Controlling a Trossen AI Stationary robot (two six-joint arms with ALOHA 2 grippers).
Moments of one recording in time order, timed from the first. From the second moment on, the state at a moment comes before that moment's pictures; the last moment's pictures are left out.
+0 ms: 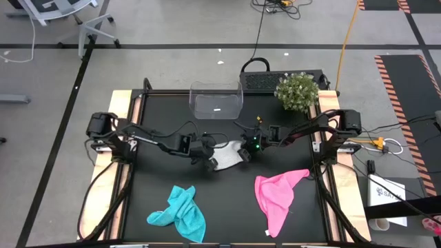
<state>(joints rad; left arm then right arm) -0.07 1.68 1.00 -0.30 -0.27 -0.55 -0.17 1.70 0.66 0.17 -0.16 0.58</state>
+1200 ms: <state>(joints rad) -0.10 1.48 1.00 -0.82 -0.43 -0.81 -0.51 1.71 1.31 0.07 -0.37 0.35</state>
